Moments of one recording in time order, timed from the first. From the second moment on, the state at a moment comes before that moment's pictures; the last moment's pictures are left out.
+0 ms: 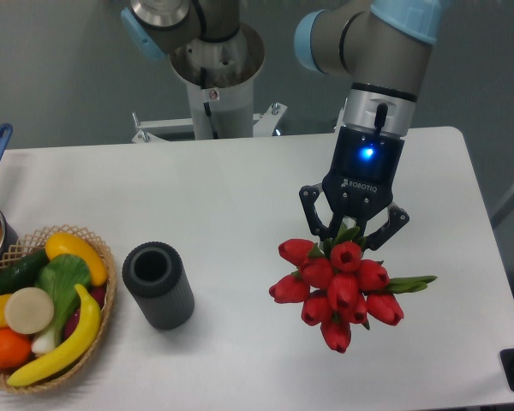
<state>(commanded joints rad) 2.67 -1.82 -1.55 -0.73 0.90 0.72</state>
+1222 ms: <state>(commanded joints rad) 2.64 -1.85 -1.54 -0.68 0.73 0.75</state>
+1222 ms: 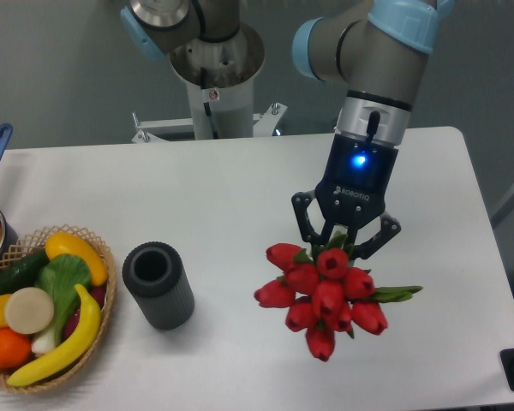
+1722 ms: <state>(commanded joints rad) 2.59 -1.82 -1.56 -0.68 0.53 0.77</state>
